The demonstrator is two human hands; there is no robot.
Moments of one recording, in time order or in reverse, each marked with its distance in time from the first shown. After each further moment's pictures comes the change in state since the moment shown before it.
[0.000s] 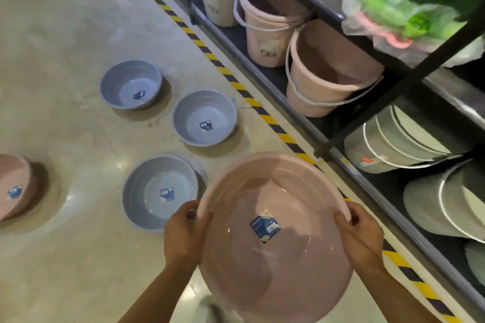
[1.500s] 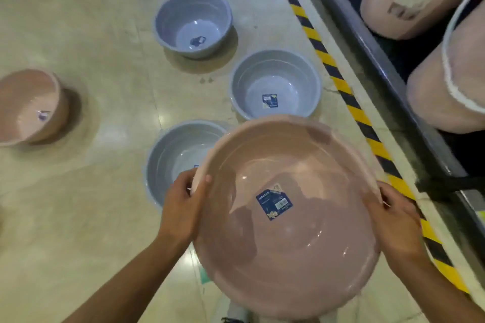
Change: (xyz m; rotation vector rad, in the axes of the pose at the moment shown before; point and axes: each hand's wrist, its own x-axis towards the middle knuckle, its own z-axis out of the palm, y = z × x) left_hand 0.173 -0.159 0.019 -0.241 0.164 -0.075; right_hand 0.114 -0.008 0.234 -0.040 -0.290 -0.234
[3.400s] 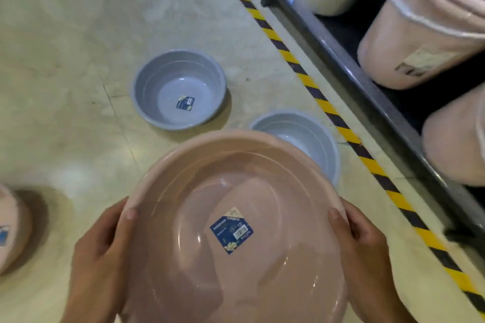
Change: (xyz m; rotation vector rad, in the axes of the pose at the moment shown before) left_hand 0.267 0.063 -0.144 0.129 0.100 0.206; right_hand 0.084 -0.196 0.182 0.301 0.078 0.059
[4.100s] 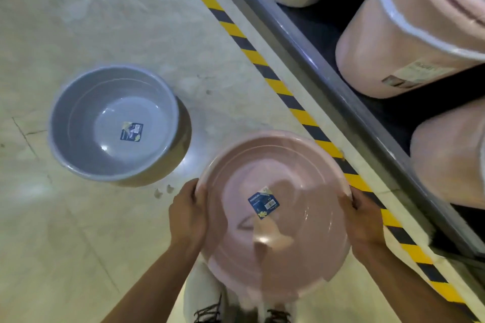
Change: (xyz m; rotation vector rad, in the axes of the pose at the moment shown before) left_hand 0.148 0.063 0.271 0.111 -0.367 -0.129; right_hand 0.234 0.061 -0.018 -0.278 0.228 0.263
